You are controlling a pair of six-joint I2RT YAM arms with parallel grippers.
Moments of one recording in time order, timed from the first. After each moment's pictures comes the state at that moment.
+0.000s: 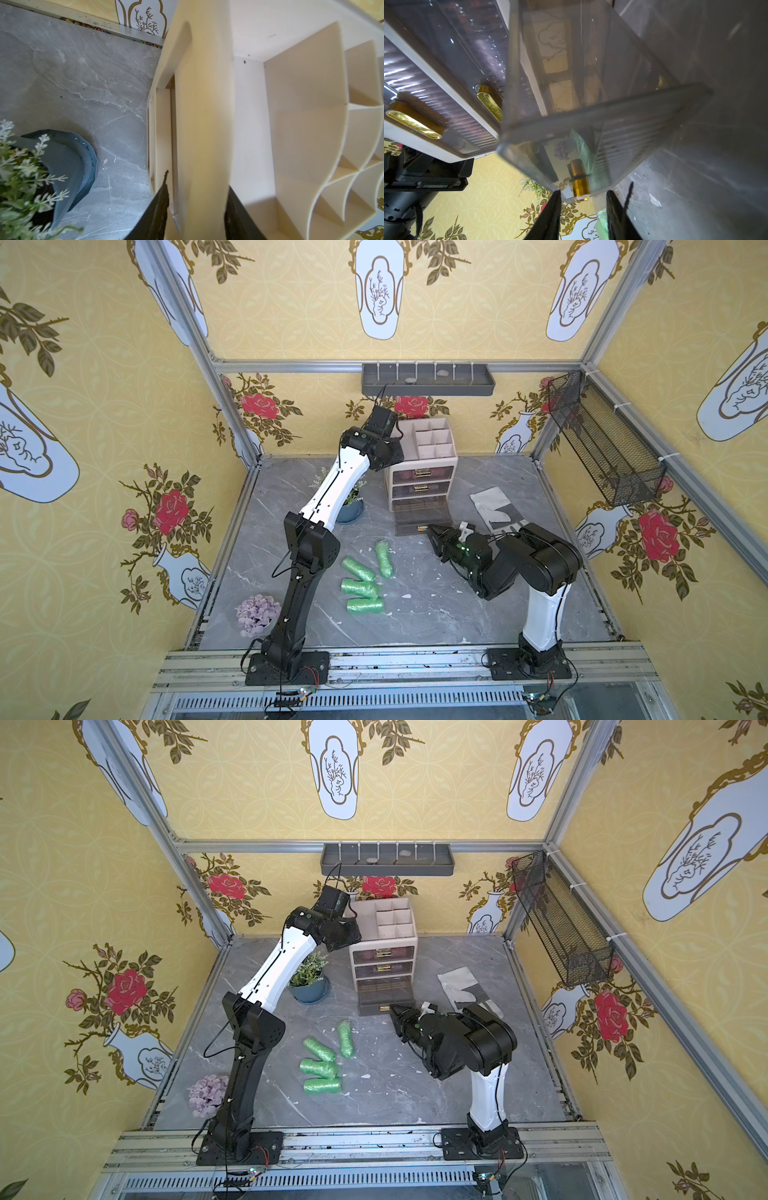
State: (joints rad) left arm -0.52 2.33 2.60 -1.14 0.01 -0.67; right arm 0.57 1.93 0.40 1.35 -0.19 1.66
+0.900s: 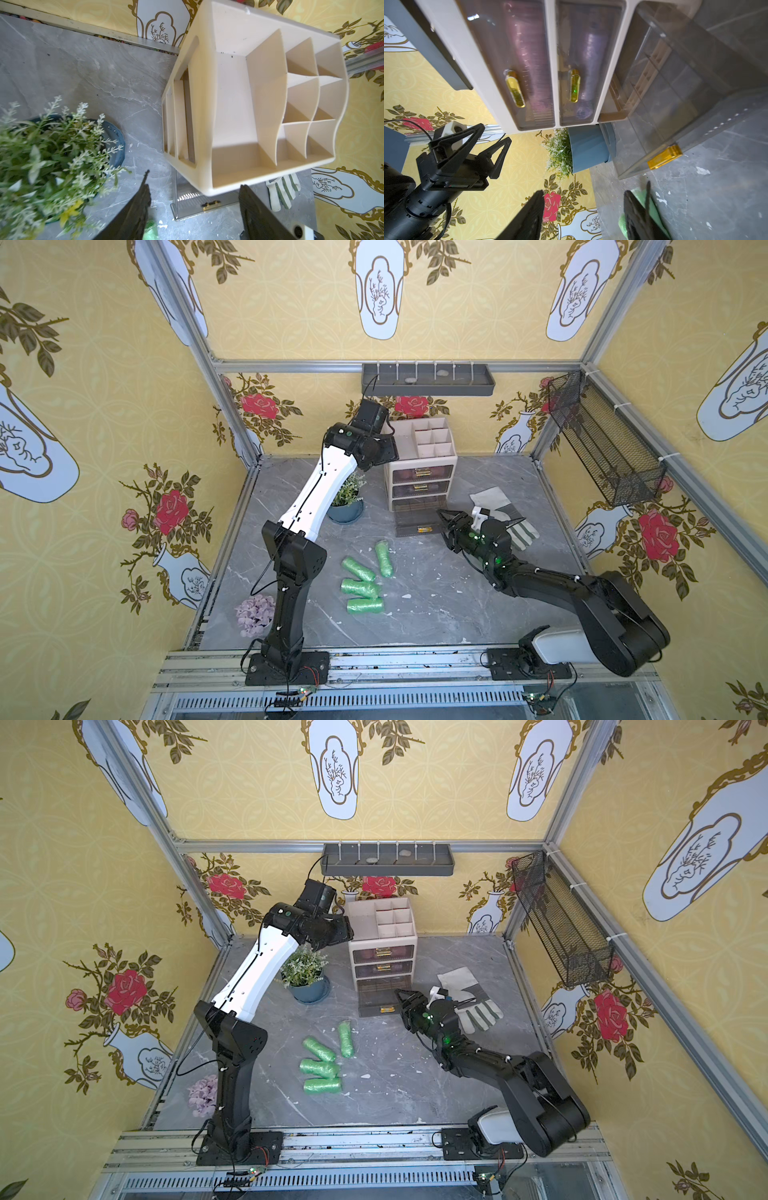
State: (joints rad) left arm -0.51 2.10 2.43 -1.17 -0.05 -0.62; right arm 0.55 1.31 0.46 0.63 -0.20 1.50
